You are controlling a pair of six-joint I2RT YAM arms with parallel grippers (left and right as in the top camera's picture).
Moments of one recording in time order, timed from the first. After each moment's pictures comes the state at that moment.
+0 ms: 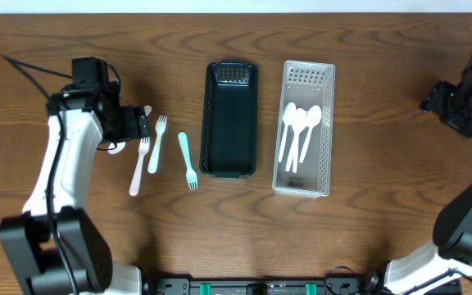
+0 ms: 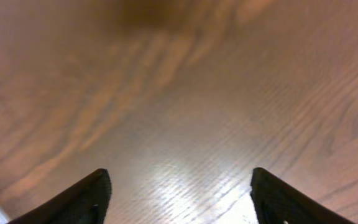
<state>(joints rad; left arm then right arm) 0.12 1.65 1.27 -0.93 -0.01 -0.08 -0.38 1.83 1.54 -0.99 0.07 0.31</state>
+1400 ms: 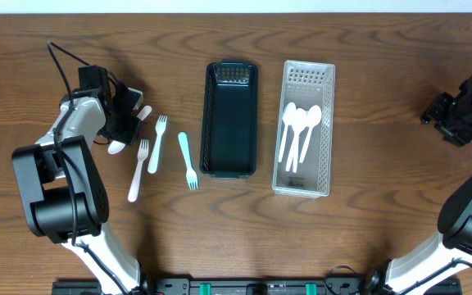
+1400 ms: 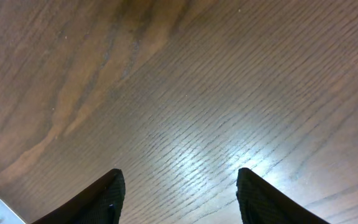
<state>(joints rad) 0.19 1.99 1.27 -0.65 0.06 0.52 -0.42 1.90 1.53 -1.04 -0.03 0.31</state>
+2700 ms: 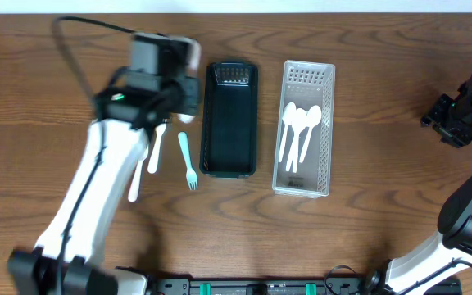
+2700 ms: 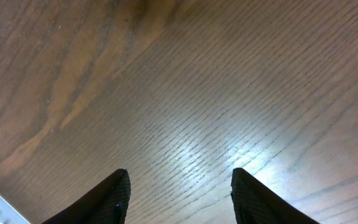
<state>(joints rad) -0.28 1.57 1.40 -0.77 0.10 -0.13 -0.42 1.90 1.53 -1.06 -0.03 0.31</state>
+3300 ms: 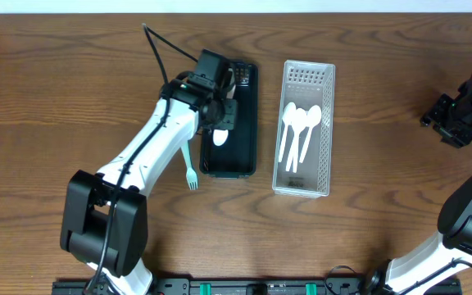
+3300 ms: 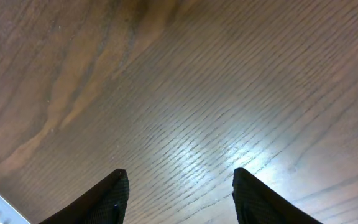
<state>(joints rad) -0.41 1.82 1.40 -0.75 0.10 -0.25 -0.42 1.90 1.53 -1.06 -0.03 0.31</state>
